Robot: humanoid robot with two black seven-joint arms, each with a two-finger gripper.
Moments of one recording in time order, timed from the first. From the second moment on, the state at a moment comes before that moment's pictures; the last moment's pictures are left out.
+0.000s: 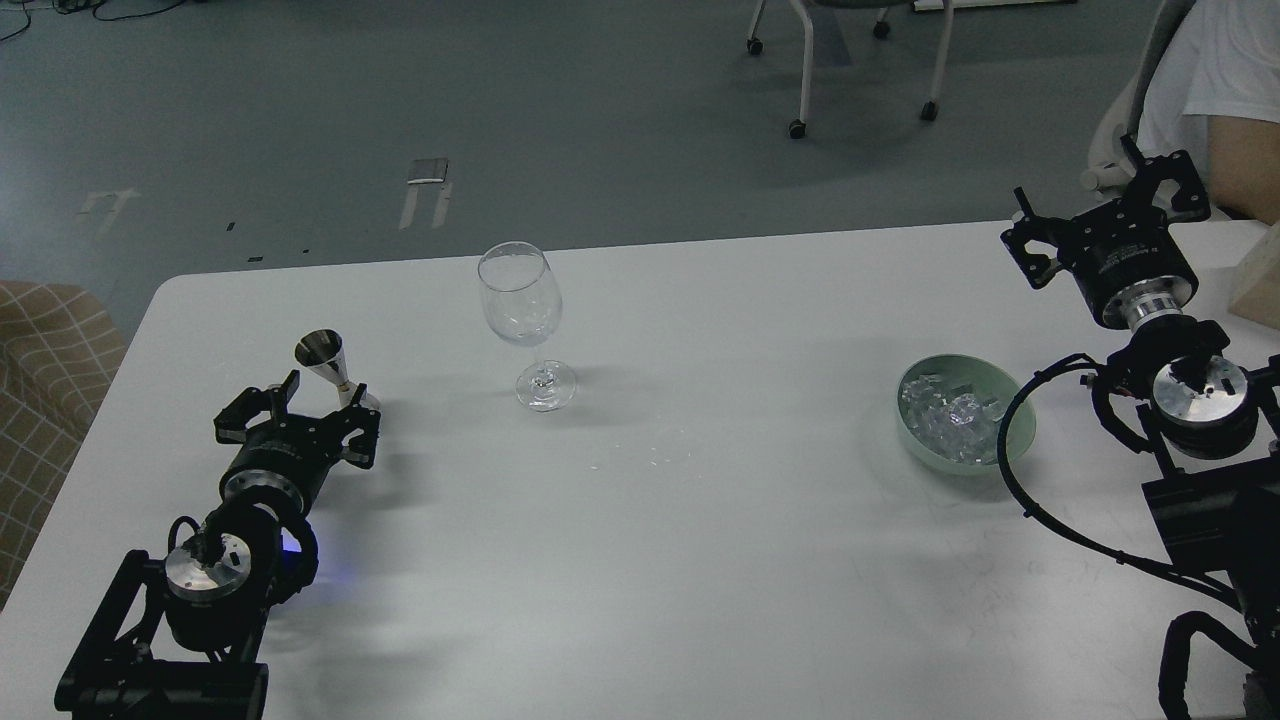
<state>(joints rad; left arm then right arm) -0.11 0.08 -1.60 -1.14 0.00 0.04 0.08 0.49 -0.15 1.60 0.82 -0.26 0.27 -0.04</state>
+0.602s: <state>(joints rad) -0.14 0.05 -1.60 -1.12 0.00 0.03 0.08 0.48 -0.15 1.59 0.82 -0.26 0.26 -0.04</state>
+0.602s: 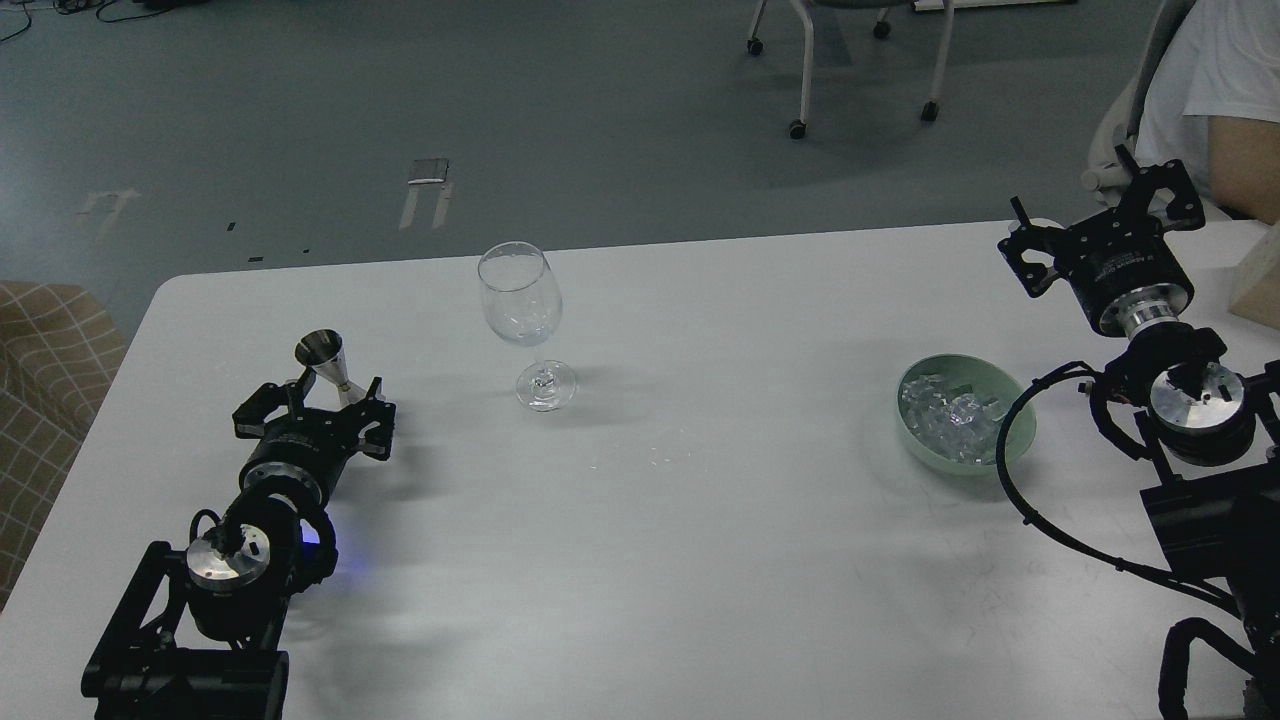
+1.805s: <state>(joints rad) -0.22 0.06 -1.60 -0.96 0.00 -0.08 0.07 0.48 -0.15 1.59 0.81 -0.26 0.26 -0.04</state>
